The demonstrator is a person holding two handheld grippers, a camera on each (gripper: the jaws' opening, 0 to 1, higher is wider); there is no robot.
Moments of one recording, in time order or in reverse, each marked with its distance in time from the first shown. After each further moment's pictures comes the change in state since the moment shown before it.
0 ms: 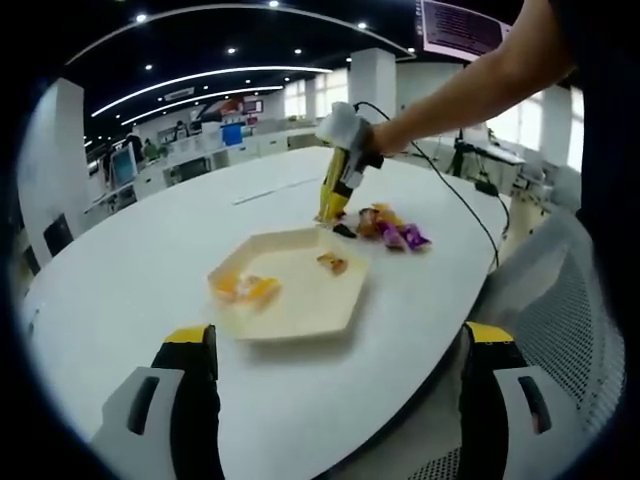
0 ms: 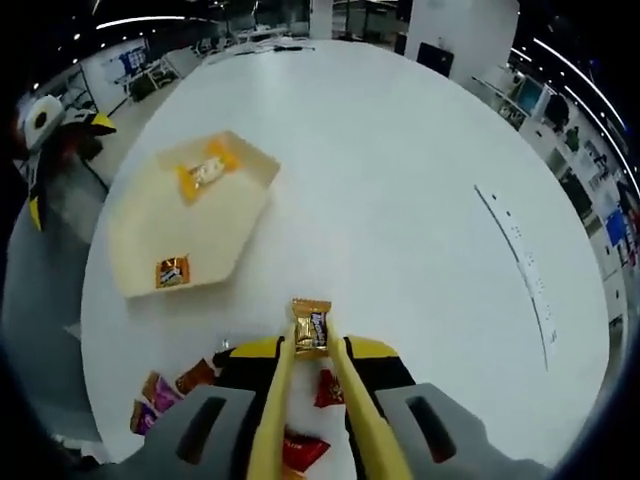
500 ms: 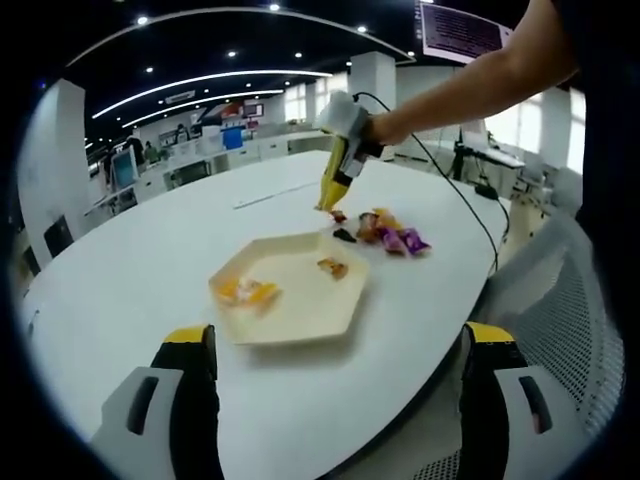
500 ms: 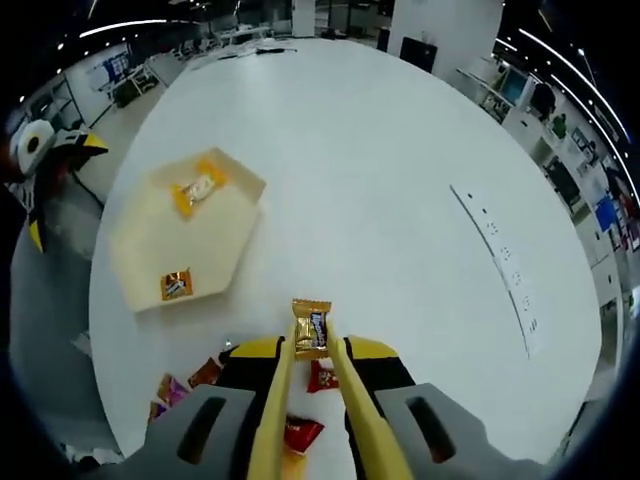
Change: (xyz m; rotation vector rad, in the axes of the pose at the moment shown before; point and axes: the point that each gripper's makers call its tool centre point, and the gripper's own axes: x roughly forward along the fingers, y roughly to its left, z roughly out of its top) left arm -0.001 0.001 0.003 0.003 -0.015 0.001; right arm -0.029 -0.007 0.012 0.047 0.024 -0.048
